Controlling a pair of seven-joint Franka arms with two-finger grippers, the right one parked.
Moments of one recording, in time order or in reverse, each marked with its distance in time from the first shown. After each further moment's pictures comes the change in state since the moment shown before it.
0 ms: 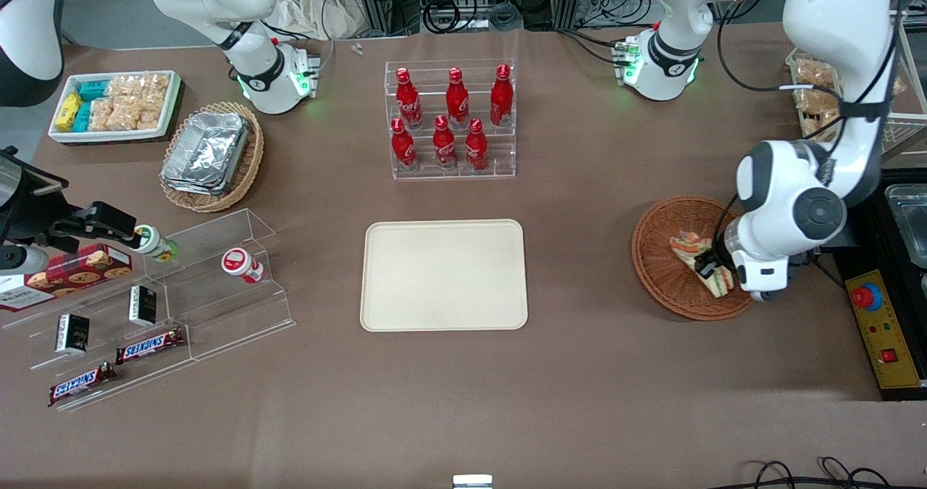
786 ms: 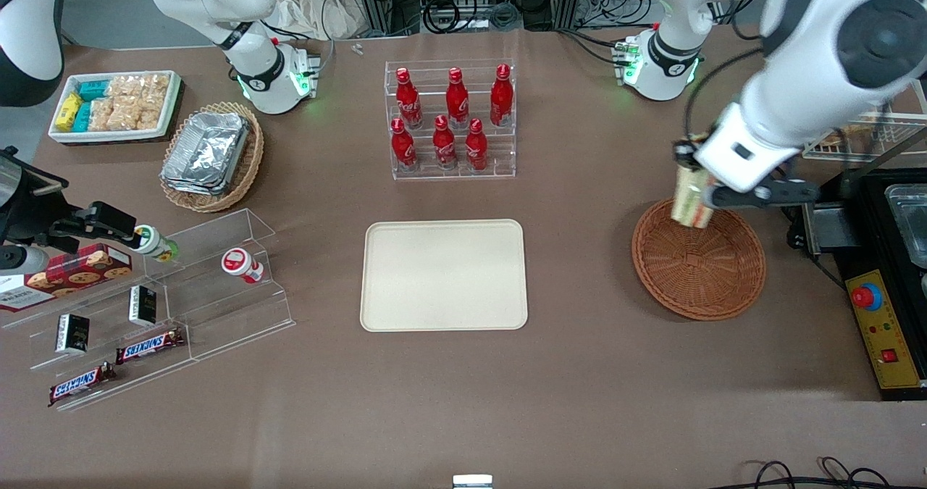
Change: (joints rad) arm -0.019 -0.142 -0.334 0.527 -0.049 -0.726 0.470
